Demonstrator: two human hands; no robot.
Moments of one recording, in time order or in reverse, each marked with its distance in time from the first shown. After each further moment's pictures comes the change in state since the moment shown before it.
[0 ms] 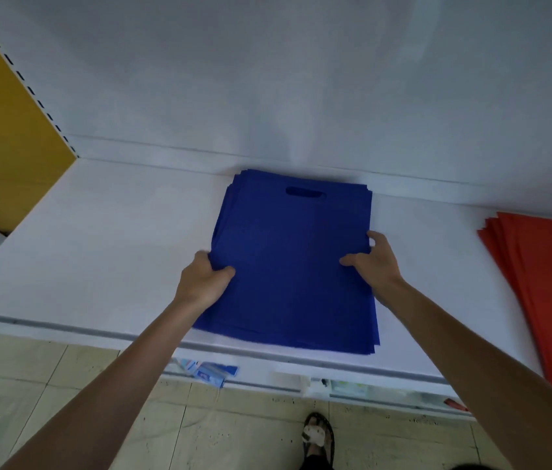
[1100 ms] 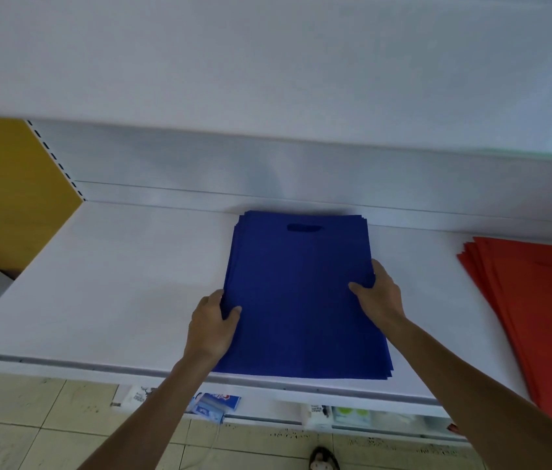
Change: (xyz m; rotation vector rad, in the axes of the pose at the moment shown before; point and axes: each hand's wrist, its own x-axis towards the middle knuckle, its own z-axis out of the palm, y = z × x) left_hand -0.018 -0.008 0.019 0.164 0.090 0.257; right_hand -0.018 -0.001 -0.024 -0.182 0.091 -0.210
